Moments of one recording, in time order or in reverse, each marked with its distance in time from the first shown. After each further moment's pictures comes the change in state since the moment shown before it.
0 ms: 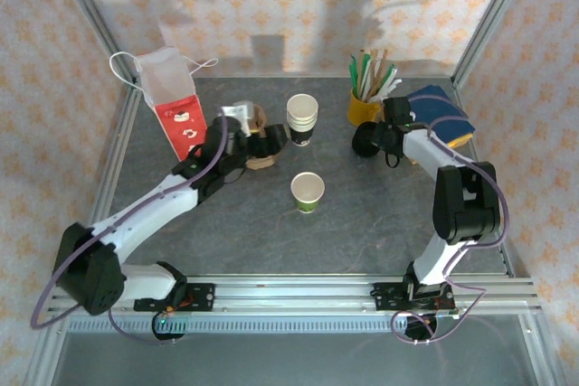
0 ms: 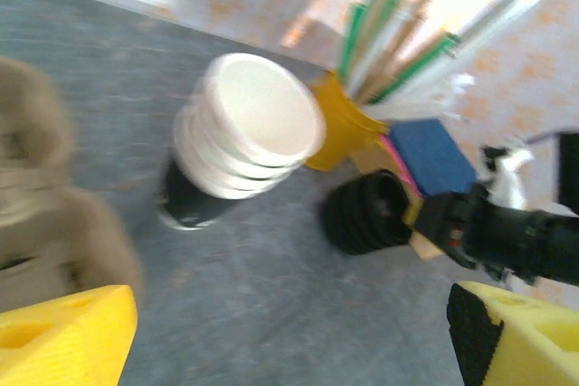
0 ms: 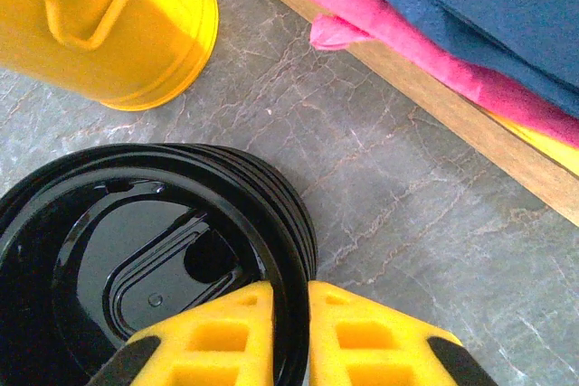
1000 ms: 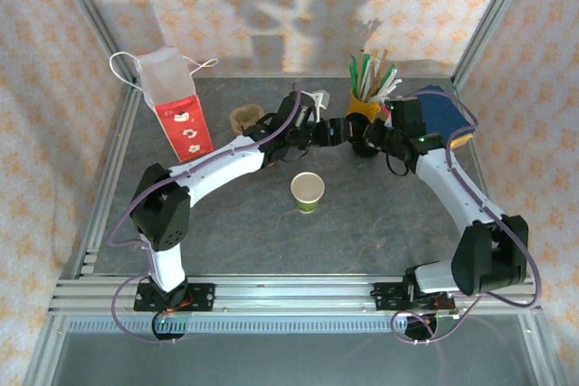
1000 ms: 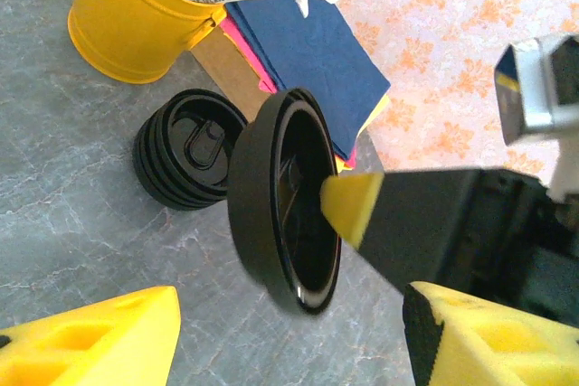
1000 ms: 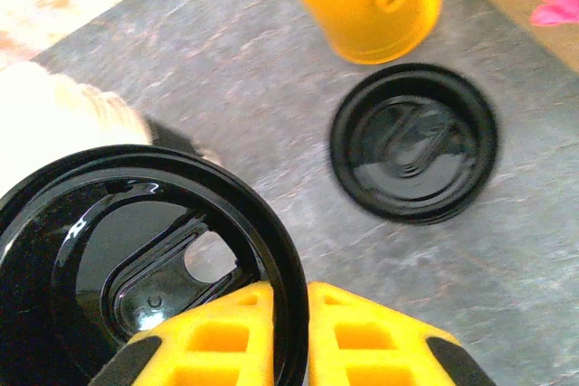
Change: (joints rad) left arm -0.138 0.492 0.514 -0.129 0.206 -0.108; right arm 0.093 -0.348 -0.067 -0.053 -0.232 -0.024
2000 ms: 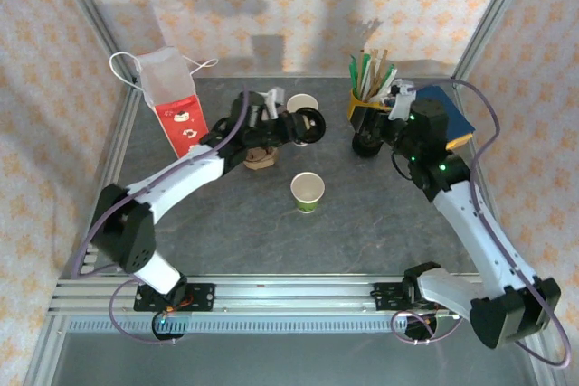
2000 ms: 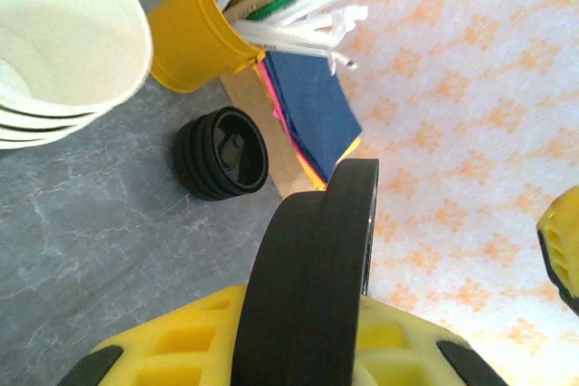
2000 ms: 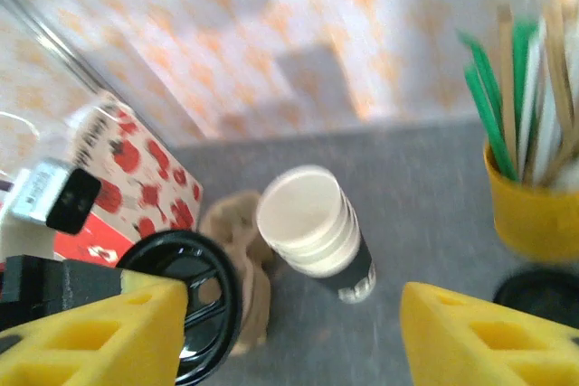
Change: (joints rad) left arm 0.203 -0.296 -0.332 0.130 0.177 -0.167; right arm 0.076 -0.311 -0.040 0.256 -0.085 -0.187
